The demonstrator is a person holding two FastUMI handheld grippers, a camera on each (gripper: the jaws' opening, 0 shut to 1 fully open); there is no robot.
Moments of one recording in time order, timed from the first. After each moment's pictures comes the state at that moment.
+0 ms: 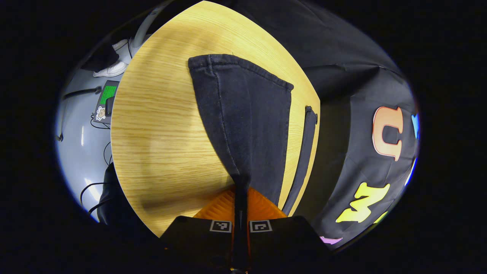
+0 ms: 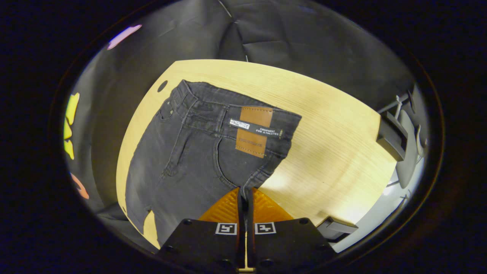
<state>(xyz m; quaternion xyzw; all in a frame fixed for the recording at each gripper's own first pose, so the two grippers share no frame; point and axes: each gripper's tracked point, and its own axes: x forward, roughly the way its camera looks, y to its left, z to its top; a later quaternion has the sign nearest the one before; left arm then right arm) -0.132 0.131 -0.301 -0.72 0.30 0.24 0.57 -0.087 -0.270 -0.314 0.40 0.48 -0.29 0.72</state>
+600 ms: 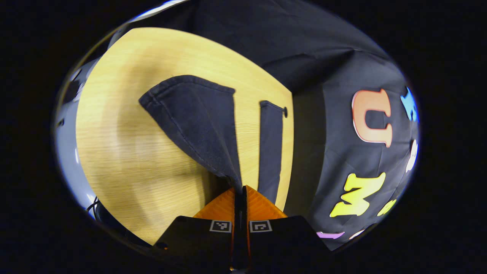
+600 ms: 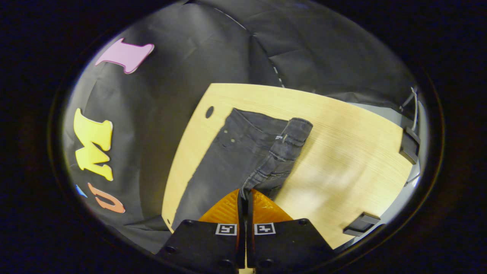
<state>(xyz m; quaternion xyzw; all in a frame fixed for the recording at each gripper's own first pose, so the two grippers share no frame) -0.043 0.152 -0.209 -0.69 0.28 0.18 0.64 0.003 -0.258 -0.209 0.51 0.37 -0.19 0.75</state>
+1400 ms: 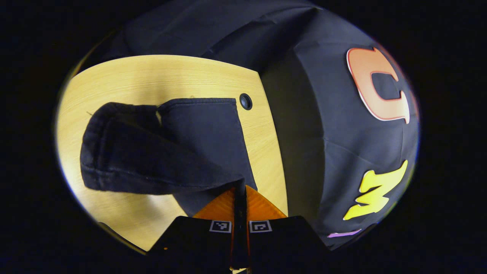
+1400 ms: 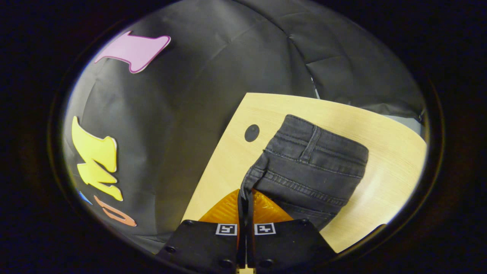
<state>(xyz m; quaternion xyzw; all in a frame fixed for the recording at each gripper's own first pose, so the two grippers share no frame) 0.190 0.164 -0.224 -0.61 0.34 0.15 0.70 0.183 -0.256 -0.223 0.51 0.32 -0.17 0.78</state>
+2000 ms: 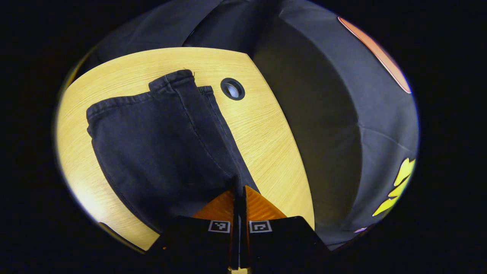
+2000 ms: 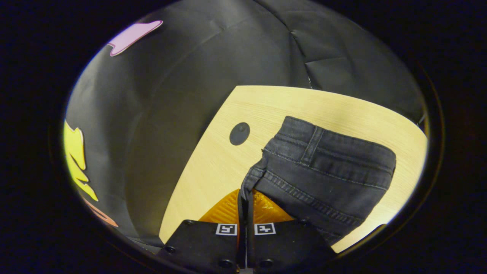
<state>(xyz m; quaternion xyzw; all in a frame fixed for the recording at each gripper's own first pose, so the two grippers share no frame) 0.270 0.143 -0.285 -0.54 0.39 0.15 0.73 0.238 -0.267 -0.299 0.47 0.34 -0.21 0.78</state>
